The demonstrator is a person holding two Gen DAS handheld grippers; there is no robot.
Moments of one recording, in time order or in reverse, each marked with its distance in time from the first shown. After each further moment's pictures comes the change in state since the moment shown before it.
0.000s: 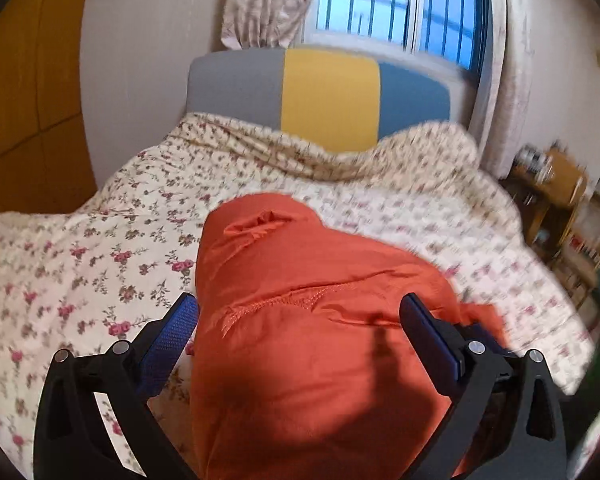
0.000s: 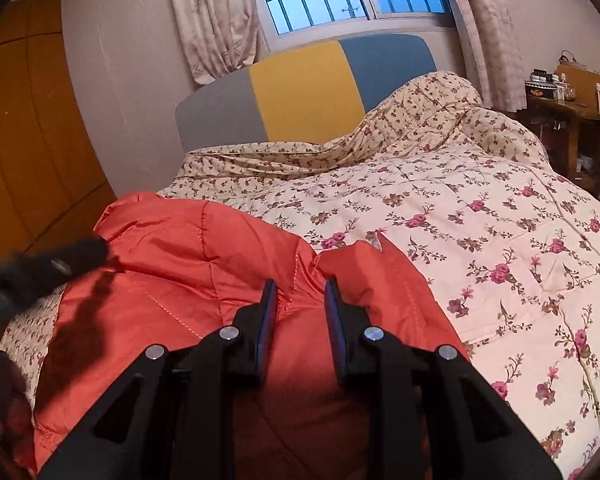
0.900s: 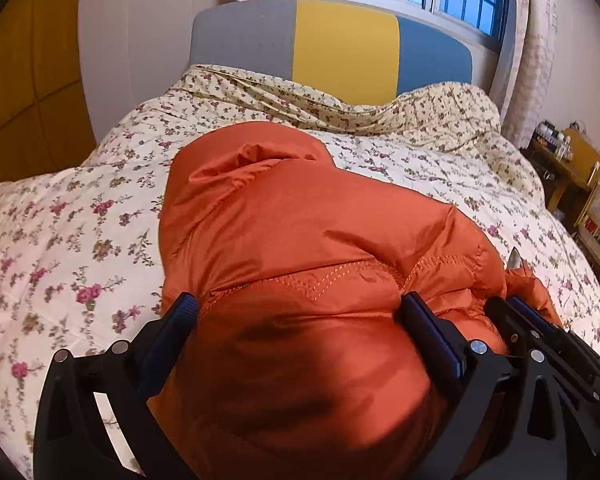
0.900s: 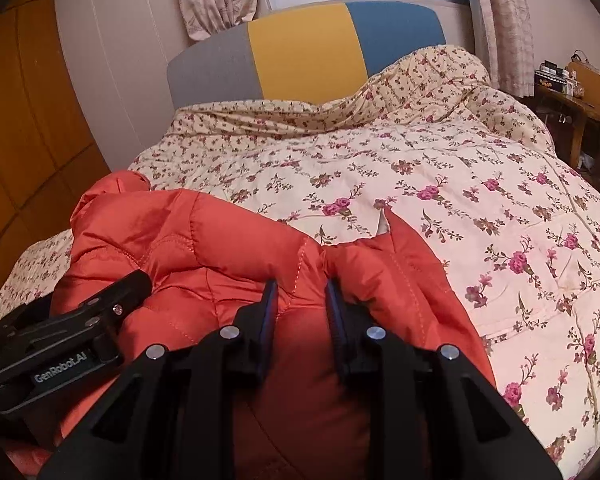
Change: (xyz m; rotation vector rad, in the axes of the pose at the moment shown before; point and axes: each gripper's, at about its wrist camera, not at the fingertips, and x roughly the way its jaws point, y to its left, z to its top) left arm 0.055 0.014 -0.029 -0.031 0.119 0.014; right arm 0.035 0.010 0.002 -0.048 0.164 -0.048
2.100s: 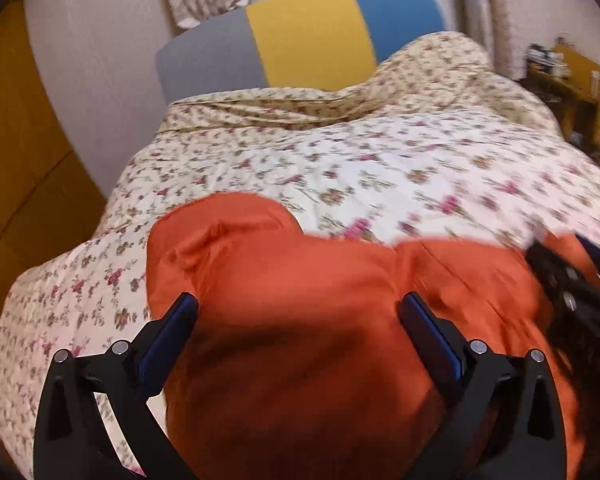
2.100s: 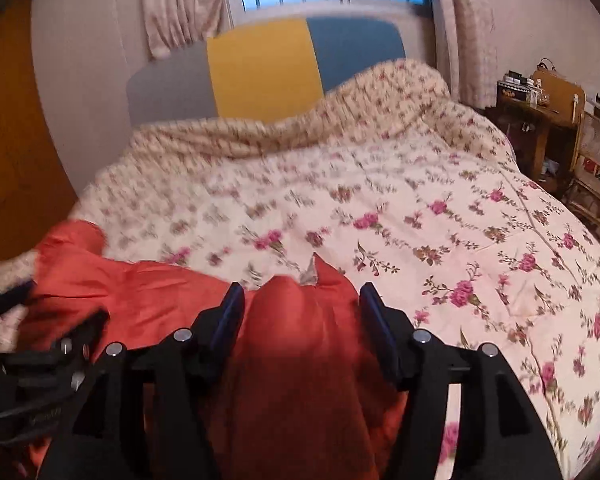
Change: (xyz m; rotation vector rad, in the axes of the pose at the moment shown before) left arm 0.009 -0.040 0.012 0.275 -0.001 0.108; right arm -0.013 -0.037 0.015 0.043 -0.093 -0.115
